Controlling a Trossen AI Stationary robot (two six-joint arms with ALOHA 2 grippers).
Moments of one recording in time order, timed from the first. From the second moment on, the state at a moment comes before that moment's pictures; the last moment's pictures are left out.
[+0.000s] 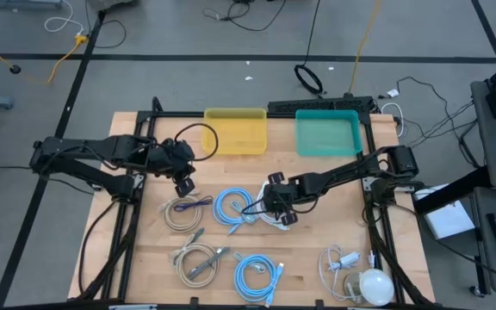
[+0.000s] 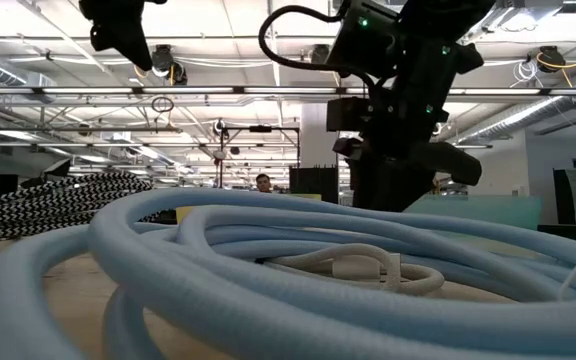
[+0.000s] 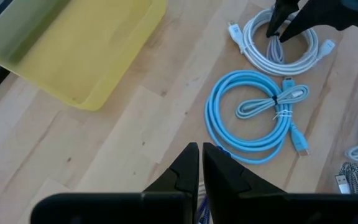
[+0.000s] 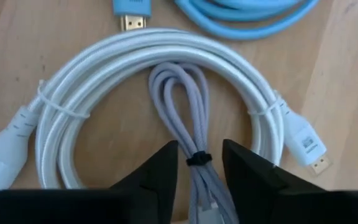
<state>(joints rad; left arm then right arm) -0.04 1.12 1.16 -1.04 -0.23 -0.48 0.10 1.78 1.03 -0.39 0.13 -0.26</state>
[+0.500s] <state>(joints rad) -0.05 1.12 1.16 -1.04 -0.26 -0.47 0.11 1.70 1.08 -0.41 0.13 -0.05</state>
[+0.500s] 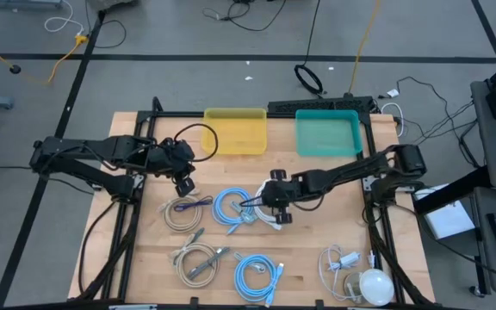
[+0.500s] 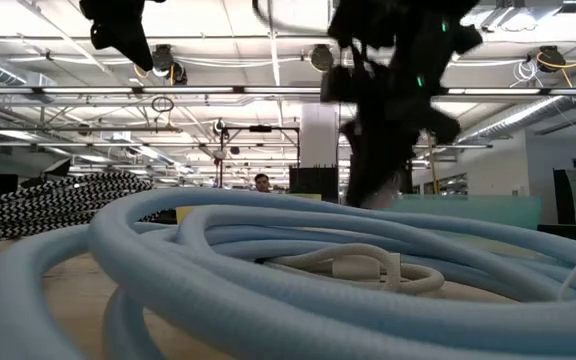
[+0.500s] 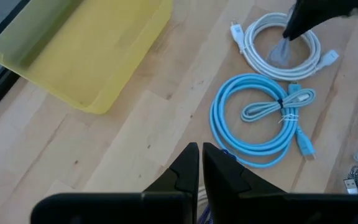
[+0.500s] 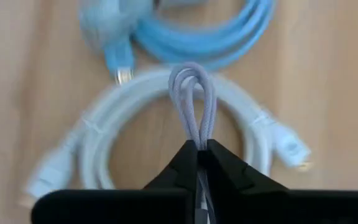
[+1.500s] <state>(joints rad) -0.05 1.12 1.16 -1.04 -0.26 -0.48 -0.53 1.26 0.80 -0.77 0.57 -0.02</state>
